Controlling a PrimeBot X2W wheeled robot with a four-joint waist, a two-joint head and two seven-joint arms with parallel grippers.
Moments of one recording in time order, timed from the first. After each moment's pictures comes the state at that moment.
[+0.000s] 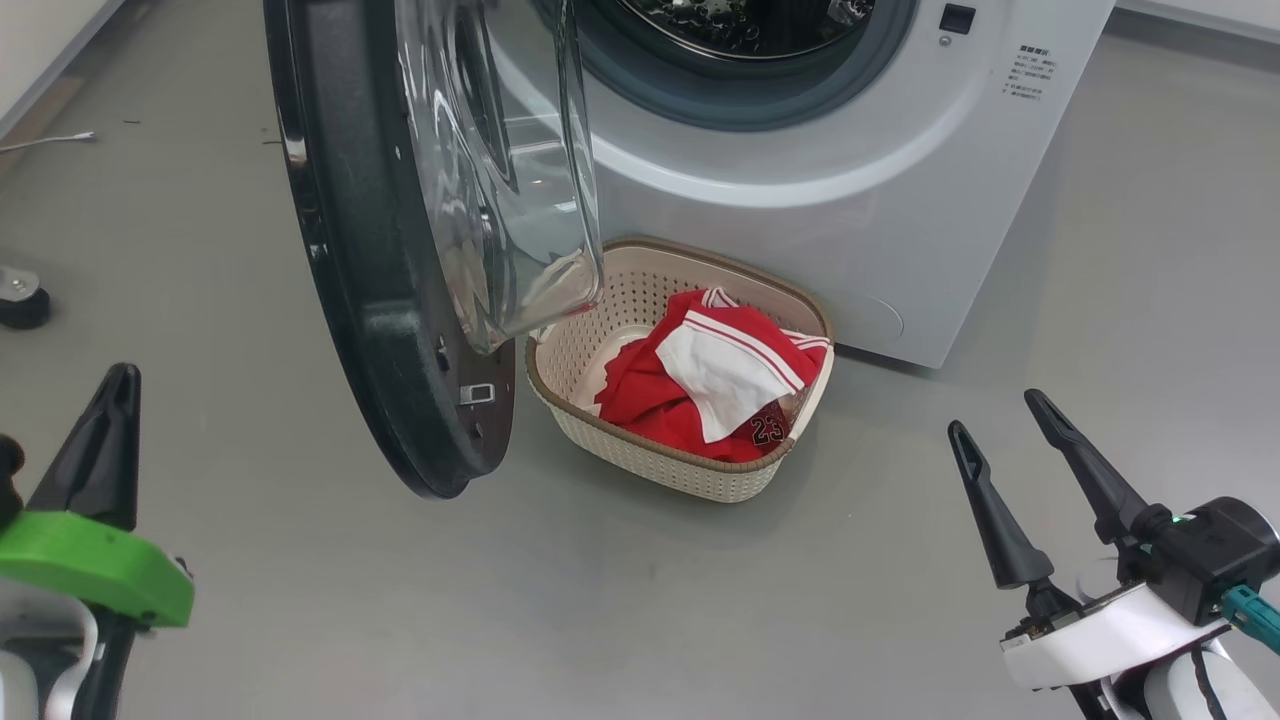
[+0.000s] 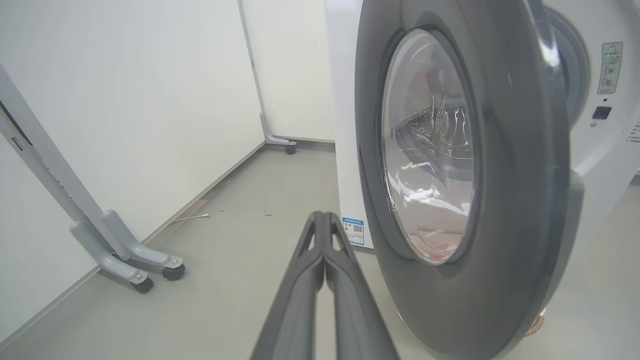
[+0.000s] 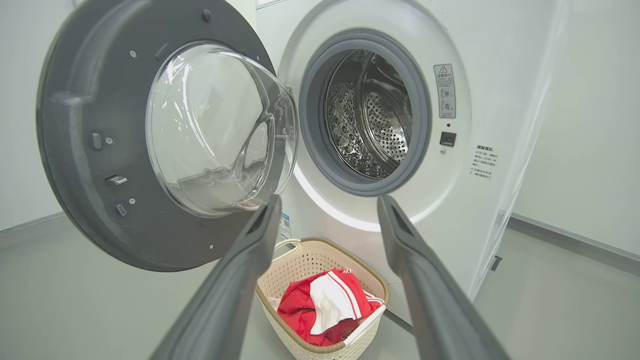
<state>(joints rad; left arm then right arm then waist) -0.11 0.25 0.09 -0.07 -0.44 -0.12 0.18 0.05 -0.29 0.24 -0.08 0.35 0.13 -0.25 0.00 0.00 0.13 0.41</state>
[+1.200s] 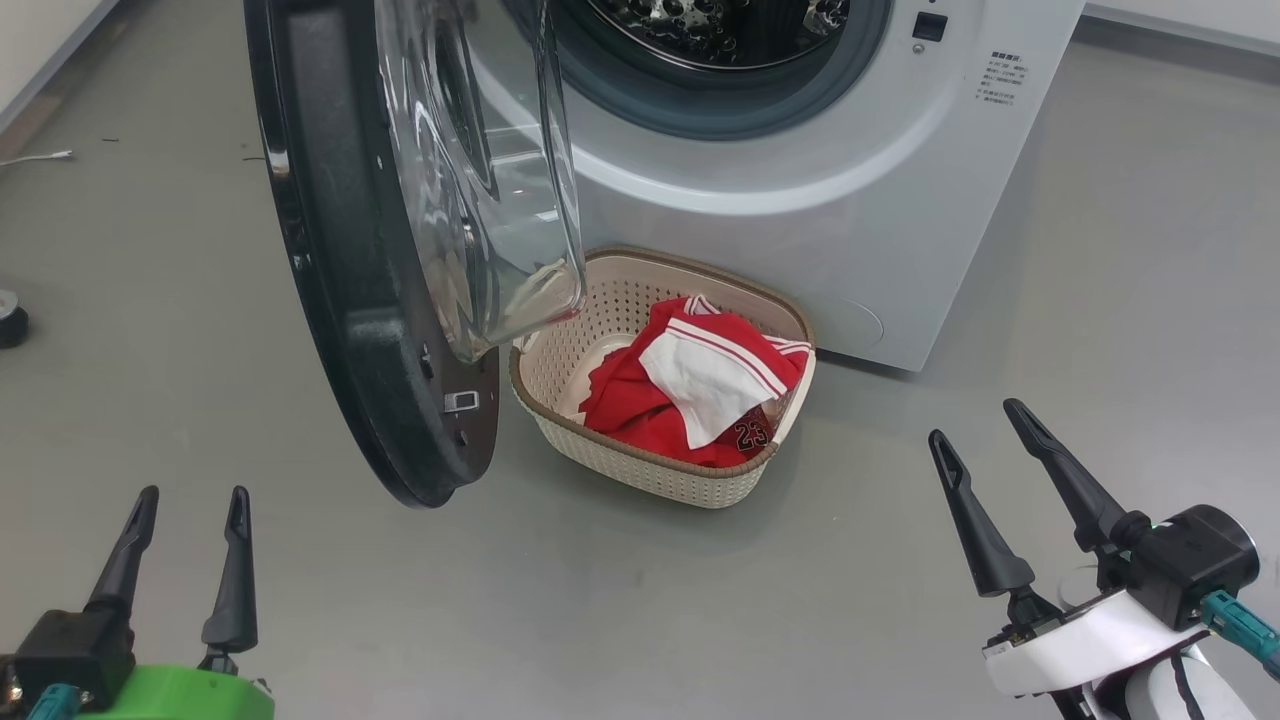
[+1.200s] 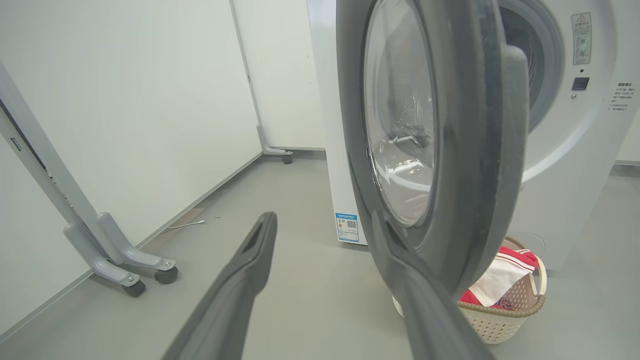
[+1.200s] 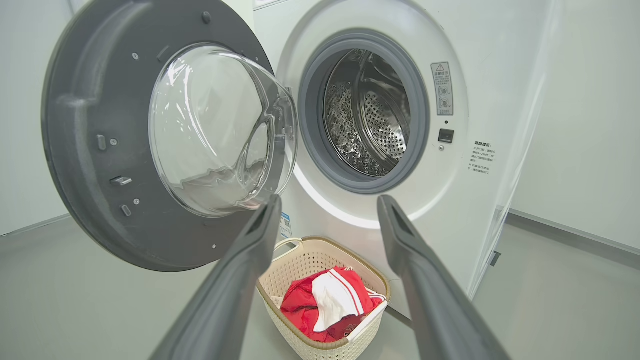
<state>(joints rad) 0.05 0.14 0.06 0.09 -0.26 -0.11 -0.24 0.05 -0.26 0.25 -0.06 0.34 0.13 -0.25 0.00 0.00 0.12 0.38</state>
